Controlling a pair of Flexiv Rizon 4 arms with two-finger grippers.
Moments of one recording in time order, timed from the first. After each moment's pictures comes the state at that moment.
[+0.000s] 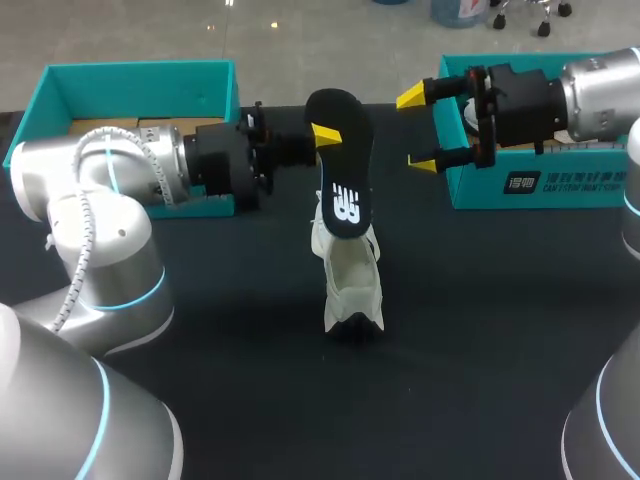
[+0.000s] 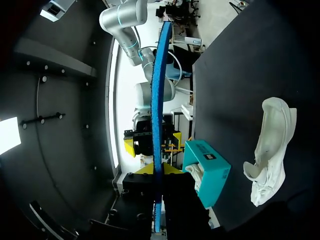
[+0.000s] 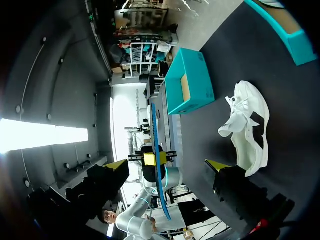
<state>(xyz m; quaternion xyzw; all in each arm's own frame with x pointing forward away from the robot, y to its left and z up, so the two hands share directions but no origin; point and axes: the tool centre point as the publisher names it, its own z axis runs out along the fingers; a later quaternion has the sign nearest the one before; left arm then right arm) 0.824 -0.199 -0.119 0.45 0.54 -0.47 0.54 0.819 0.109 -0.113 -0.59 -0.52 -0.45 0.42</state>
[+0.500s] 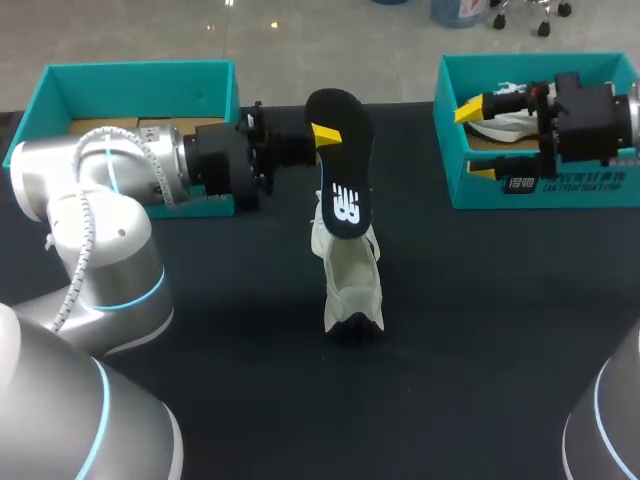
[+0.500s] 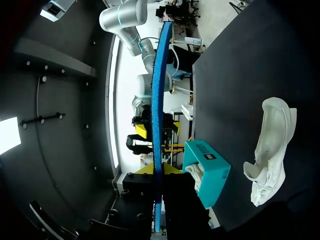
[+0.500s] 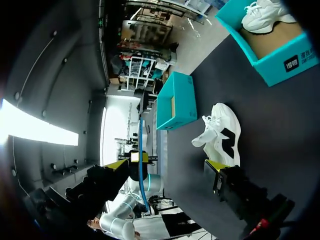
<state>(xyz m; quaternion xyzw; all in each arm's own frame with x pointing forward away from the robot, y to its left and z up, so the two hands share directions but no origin) 0.824 -0.199 -0.119 0.45 0.54 -0.47 0.54 0.804 0.035 -0.127 -0.63 -0.53 -0.47 0.33</state>
